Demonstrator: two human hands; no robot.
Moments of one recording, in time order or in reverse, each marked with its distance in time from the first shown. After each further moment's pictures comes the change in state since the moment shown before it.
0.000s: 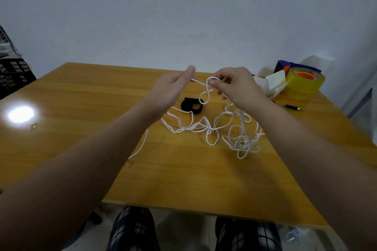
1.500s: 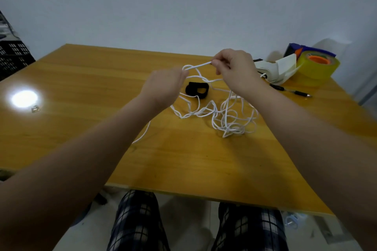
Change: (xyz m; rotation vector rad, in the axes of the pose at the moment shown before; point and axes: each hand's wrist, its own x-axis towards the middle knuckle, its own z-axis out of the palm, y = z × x) left_hand 0.019 -0.055 -0.003 0.932 0.060 0.207; right_hand 0.012 0.006 0.023 -0.226 0.043 -0.081
